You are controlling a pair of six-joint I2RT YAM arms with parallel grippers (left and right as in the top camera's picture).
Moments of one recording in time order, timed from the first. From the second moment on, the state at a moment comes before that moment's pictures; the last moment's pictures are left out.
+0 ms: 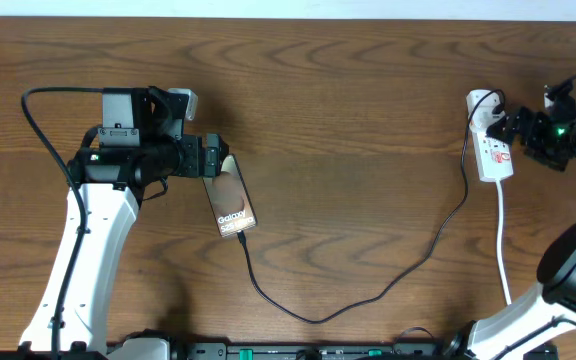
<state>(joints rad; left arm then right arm) -0.02 1.38 1.13 -0.74 0.36 0.01 -0.49 1.93 1.56 -0.97 -0.49 -0.11</state>
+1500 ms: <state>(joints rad) -0.02 1.38 1.13 -0.74 0.36 0.01 -0.46 2.12 1.59 -0.74 -0.60 -0.30</state>
